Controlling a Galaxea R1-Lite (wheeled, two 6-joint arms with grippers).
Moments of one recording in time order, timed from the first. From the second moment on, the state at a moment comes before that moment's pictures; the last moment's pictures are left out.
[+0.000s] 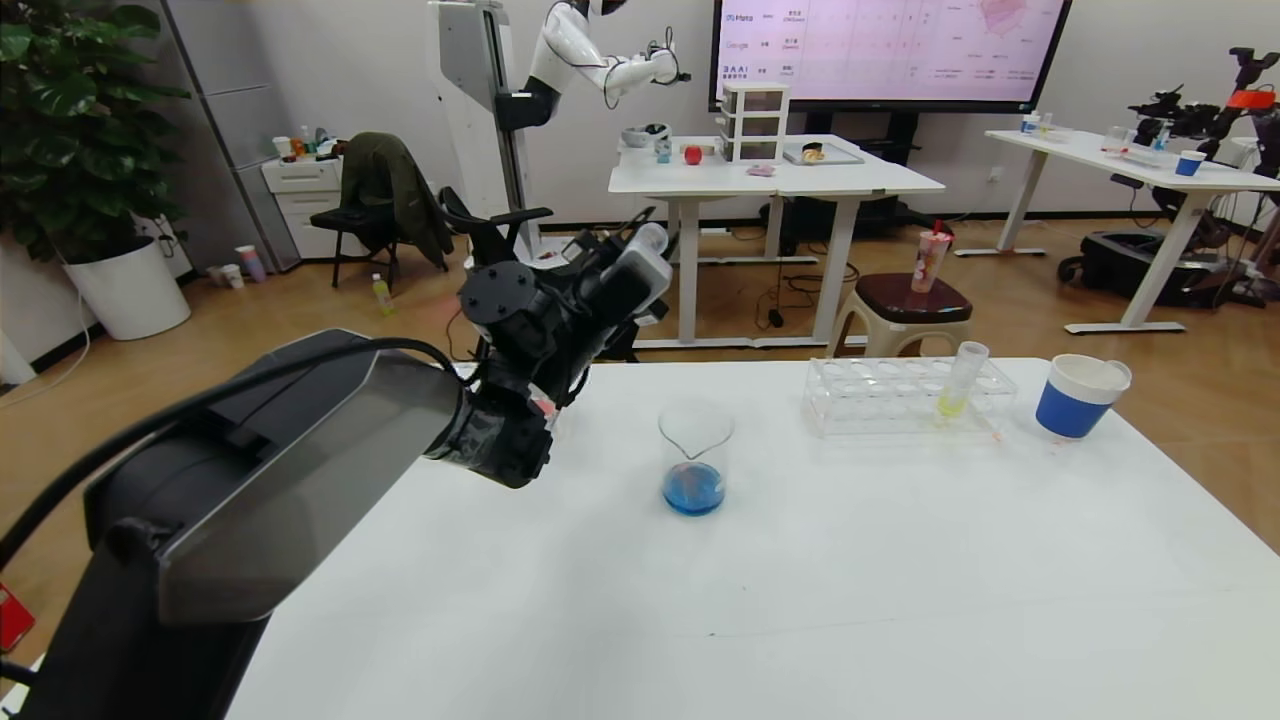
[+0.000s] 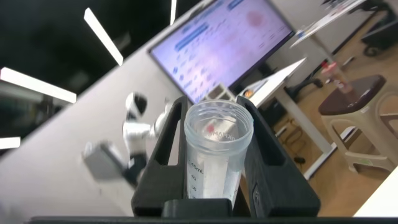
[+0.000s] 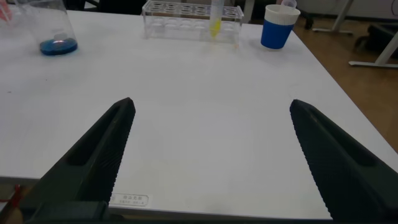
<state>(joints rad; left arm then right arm) -0.47 2.42 -1.55 -1.41 -0.12 0.78 0.00 0.00 0.00 0.00 0.02 -0.04</state>
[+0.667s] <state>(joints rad) -0.54 2.27 -1.48 -0.78 0.44 -0.04 0.00 0.00 0.00 0.00 0.02 -0.03</state>
